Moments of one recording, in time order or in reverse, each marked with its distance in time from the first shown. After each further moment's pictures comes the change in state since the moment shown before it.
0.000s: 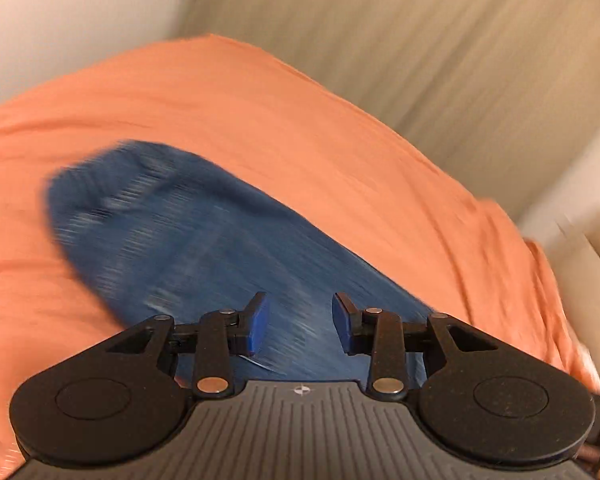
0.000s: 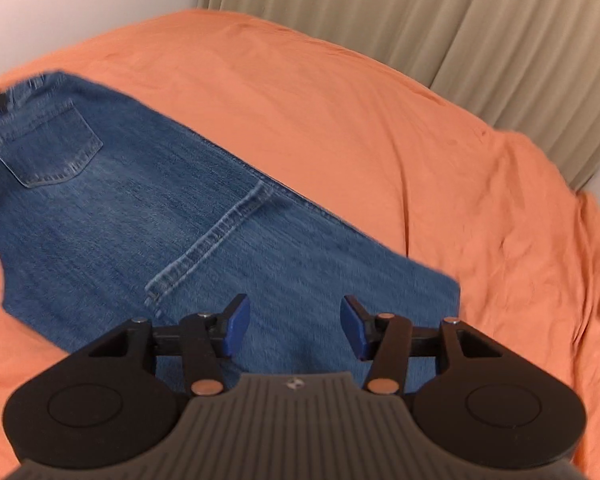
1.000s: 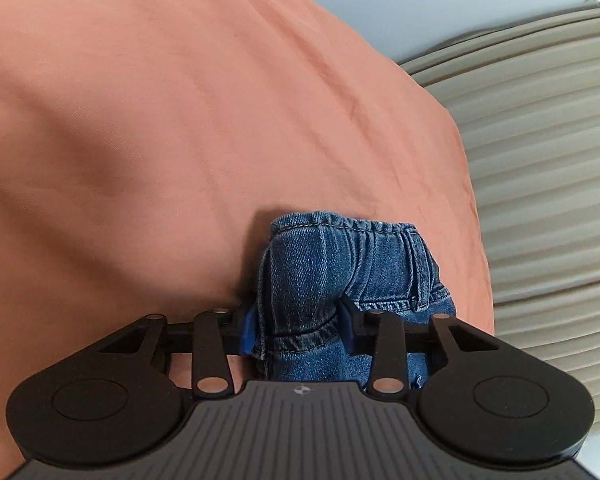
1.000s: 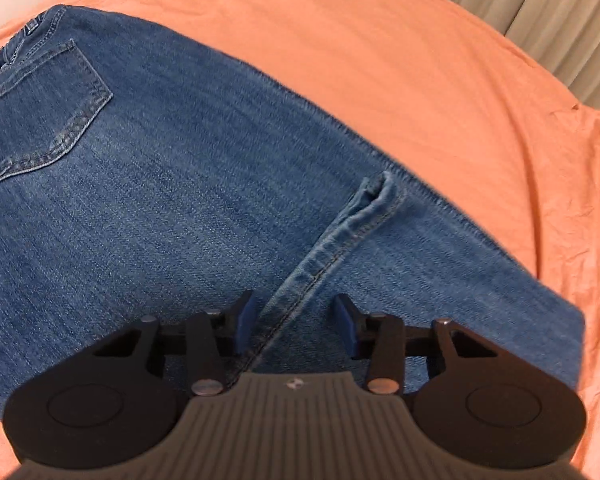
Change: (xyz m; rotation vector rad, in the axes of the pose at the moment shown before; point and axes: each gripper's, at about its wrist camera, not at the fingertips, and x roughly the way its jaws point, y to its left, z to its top) left arm 0.080 0.181 0.020 -0.763 -0.085 0.100; right arm 0.120 0.058 0.039 -0.013 0.166 0.182
